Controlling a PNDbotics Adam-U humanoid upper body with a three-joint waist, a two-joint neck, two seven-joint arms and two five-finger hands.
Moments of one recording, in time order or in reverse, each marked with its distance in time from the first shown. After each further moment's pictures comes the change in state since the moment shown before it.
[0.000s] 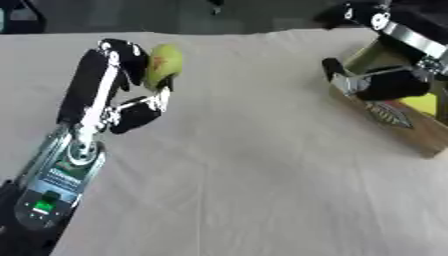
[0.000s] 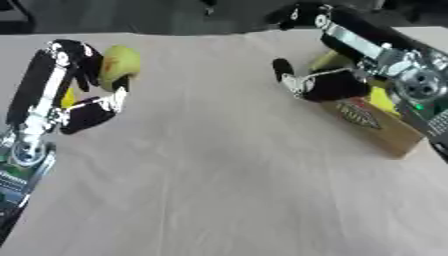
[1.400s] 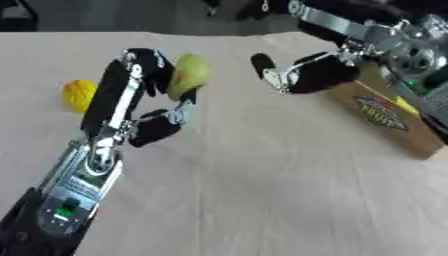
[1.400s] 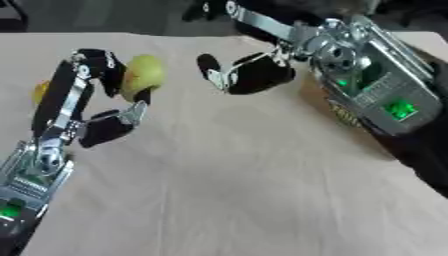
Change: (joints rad) left arm -0.011 -0.089 -0.028 0.060 -0.013 -0.182 -0.005; right arm -0.230 0.171 0.149 -0.004 0.173 0.154 0.171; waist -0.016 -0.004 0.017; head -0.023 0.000
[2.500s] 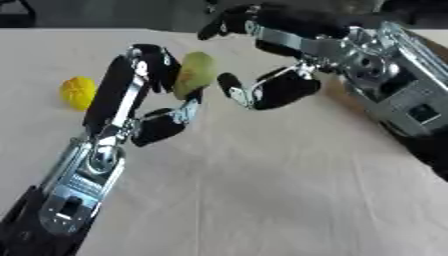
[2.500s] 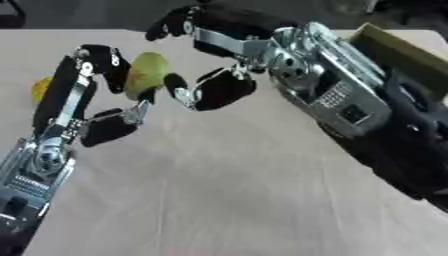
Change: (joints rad) left arm -0.022 -0.025 -0.013 -0.008 -0.026 -0.035 -0.025; right arm -0.020 0.077 0.036 0.000 0.119 0.024 0.108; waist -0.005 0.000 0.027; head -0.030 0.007
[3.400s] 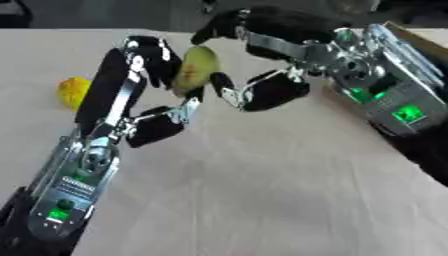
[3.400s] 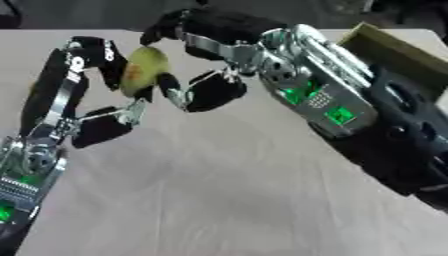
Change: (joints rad) left arm -0.013 0.000 -0.006 -0.046 -0.001 -0.023 -0.023; right arm 0.006 0.007 0.006 0.000 0.061 0.000 0.042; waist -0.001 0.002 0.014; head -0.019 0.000
